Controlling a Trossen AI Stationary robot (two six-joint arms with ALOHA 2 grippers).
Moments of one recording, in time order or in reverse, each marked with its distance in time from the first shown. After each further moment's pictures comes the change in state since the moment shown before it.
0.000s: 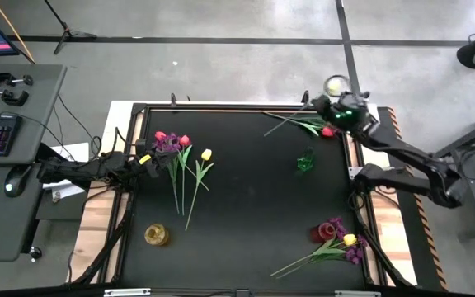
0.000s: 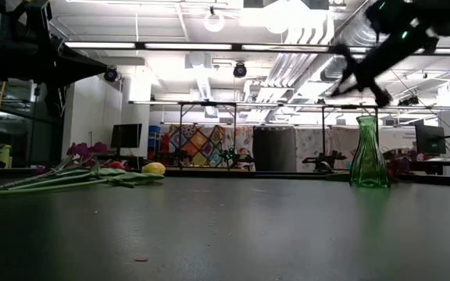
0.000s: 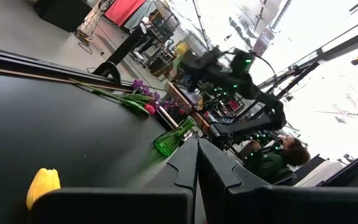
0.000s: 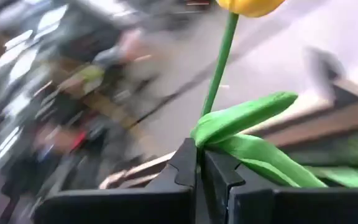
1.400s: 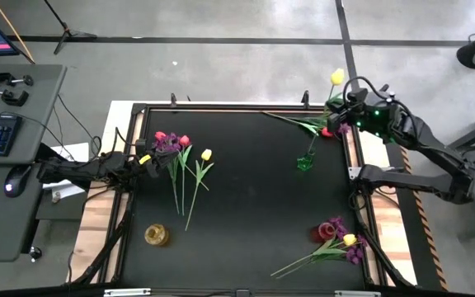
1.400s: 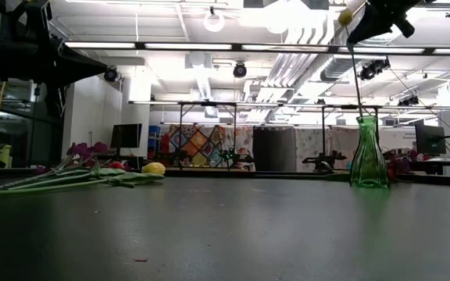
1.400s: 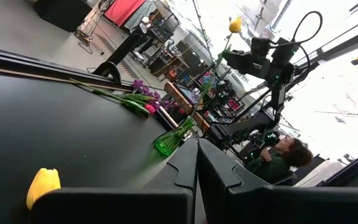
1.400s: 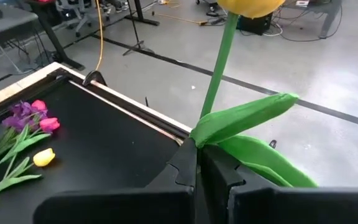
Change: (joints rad) left arm 0.000 0.000 0.000 0.000 0.000 0.000; right arm 0.256 -0.097 0.449 -0.681 0.169 -0.760
